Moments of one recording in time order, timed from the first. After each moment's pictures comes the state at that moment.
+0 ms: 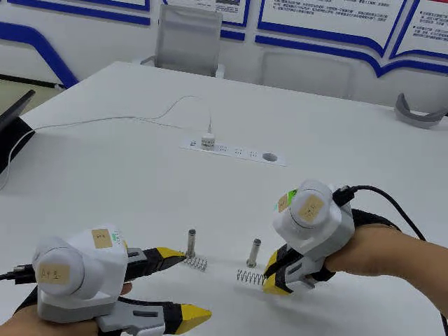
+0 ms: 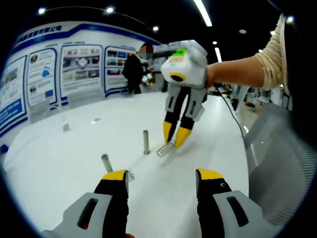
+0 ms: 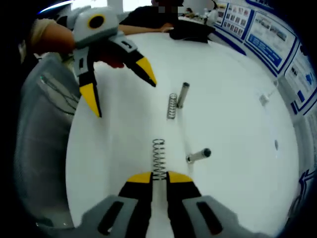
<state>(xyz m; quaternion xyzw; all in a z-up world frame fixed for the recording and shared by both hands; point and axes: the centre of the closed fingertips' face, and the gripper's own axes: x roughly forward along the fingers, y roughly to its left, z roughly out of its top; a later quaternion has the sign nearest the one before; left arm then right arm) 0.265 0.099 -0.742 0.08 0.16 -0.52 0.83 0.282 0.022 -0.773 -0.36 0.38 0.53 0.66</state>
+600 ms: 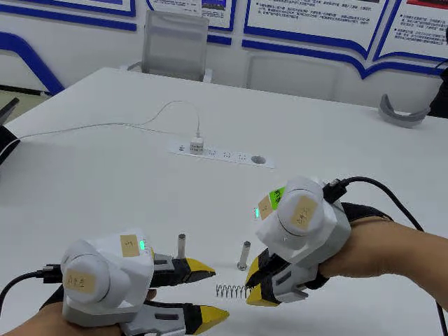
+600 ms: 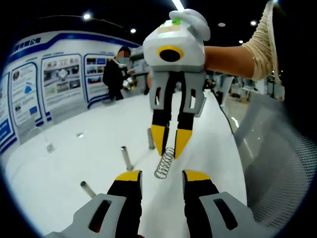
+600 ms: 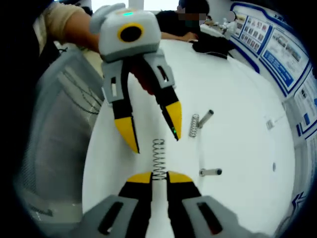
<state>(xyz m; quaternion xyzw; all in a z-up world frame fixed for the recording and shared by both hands) 0.253 0.059 -0.734 0.13 0.12 -0.58 0.80 0.249 0.042 -0.746 -0.39 0.35 0.58 0.62</state>
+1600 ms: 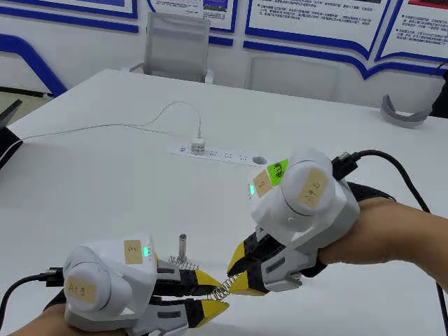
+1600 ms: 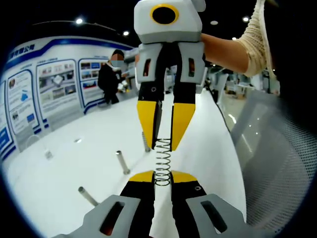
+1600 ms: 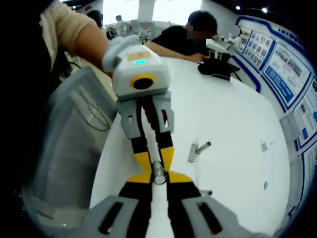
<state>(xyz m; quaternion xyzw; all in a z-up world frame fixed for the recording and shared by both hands) 0.246 0.056 -0.731 0.14 0.11 -0.59 0.79 0.237 0.076 -0.699 -0.38 0.29 0.61 0.63</state>
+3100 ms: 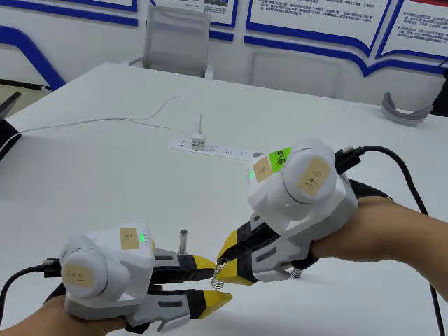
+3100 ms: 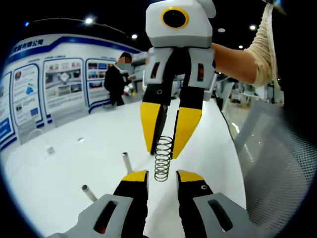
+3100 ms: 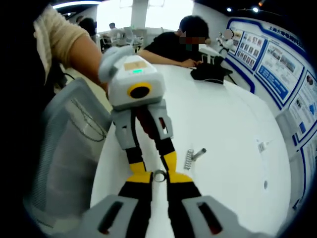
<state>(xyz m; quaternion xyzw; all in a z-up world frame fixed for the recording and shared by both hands) 0.255 0.061 -0.724 0.10 0.11 -0.58 0.80 0.246 0.086 -0.694 -0.36 0.28 0.60 0.66</state>
